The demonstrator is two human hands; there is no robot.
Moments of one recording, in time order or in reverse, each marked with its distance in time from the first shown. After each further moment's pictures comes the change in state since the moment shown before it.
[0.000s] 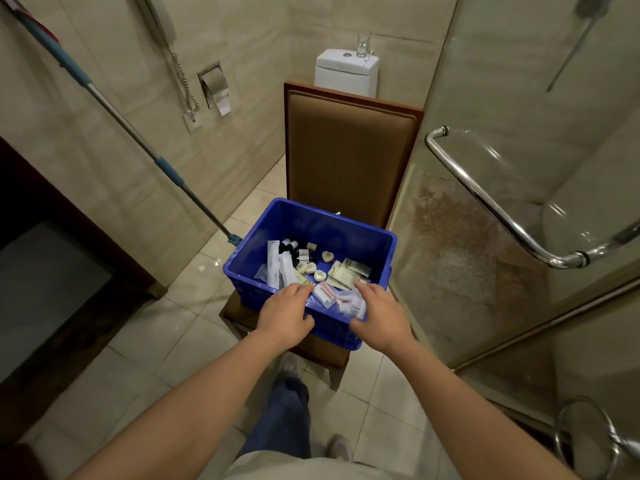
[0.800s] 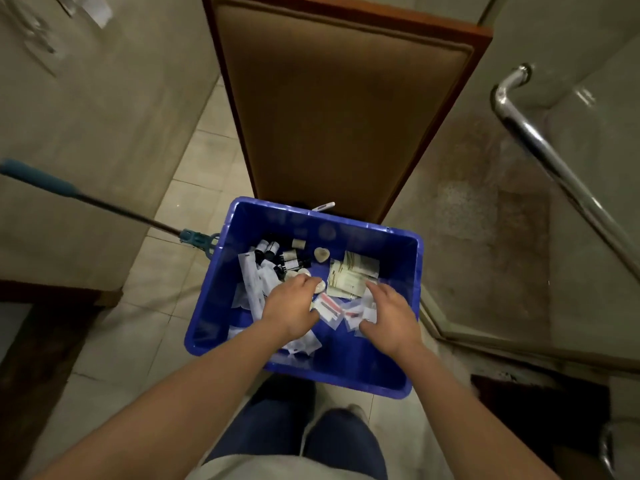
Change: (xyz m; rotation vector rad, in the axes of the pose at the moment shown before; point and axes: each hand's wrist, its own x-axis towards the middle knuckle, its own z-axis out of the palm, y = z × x) left_hand 0.255 -0.081 0.035 0.033 -0.458 0.186; right_hand 0.209 0.021 0.047 0.071 -0.232 0.405
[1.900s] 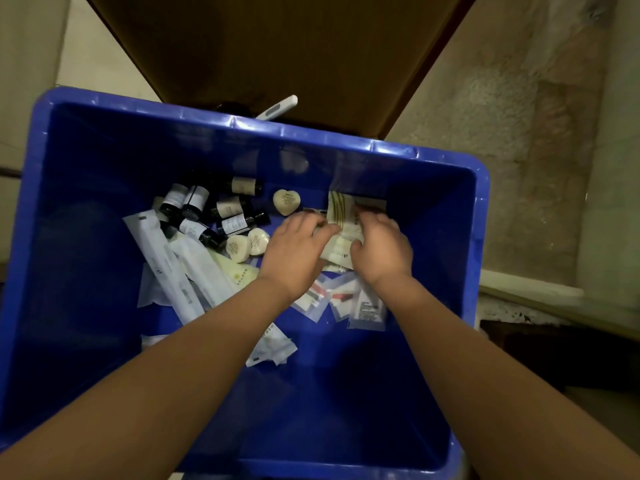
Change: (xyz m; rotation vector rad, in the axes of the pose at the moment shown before) left_hand 0.175 -0.028 0.144 0.101 0.073 0.202; right_hand 0.199 0.060 0.103 -0.059 0.091 0.112
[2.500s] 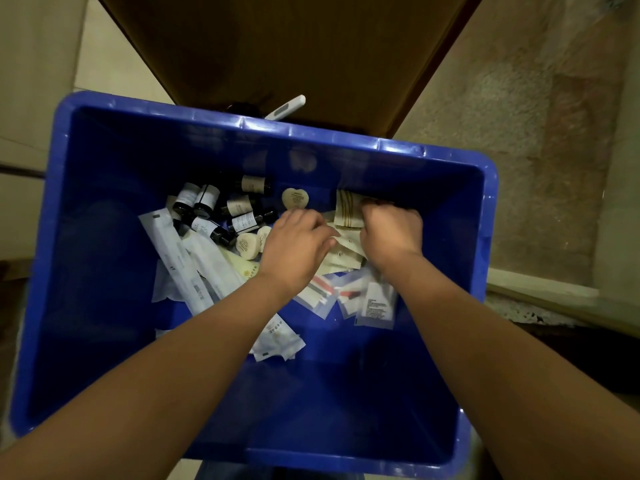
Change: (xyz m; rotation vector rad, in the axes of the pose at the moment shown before) left_hand -0.006 -0.006 -0.012 -0.054 0.148 0.003; right_hand 0.015 -0.009 -0.019 -0.293 0.067 -0.176
